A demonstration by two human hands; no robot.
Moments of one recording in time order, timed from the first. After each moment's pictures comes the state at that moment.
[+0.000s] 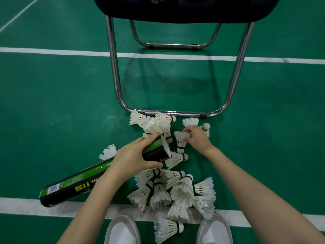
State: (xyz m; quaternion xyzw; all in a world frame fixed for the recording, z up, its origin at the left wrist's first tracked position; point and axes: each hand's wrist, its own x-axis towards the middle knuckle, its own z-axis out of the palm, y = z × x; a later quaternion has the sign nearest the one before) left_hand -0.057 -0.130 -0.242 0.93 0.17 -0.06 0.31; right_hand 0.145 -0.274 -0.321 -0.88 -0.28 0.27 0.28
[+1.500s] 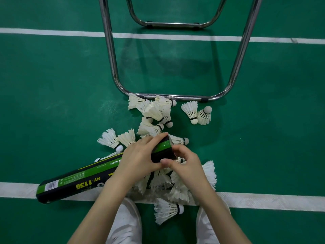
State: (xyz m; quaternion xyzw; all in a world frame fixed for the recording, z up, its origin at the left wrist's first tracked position) left_hand -0.077 -0.167 -0.264 0.95 0.14 -0.03 0.26; right_hand -0.008 -0.312 -0.268 -0.74 -0.15 0.34 0.56
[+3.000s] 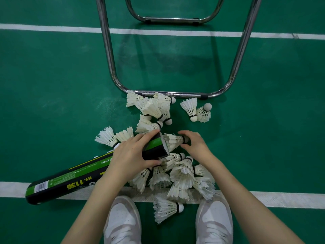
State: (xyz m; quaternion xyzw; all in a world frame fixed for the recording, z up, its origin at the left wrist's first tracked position) left_hand -0.086 -0.154 -0.265 0.95 0.18 -0.06 0.25; right_hand 0.075 -0.309 -0.342 -0.85 -0.25 0.33 0.32
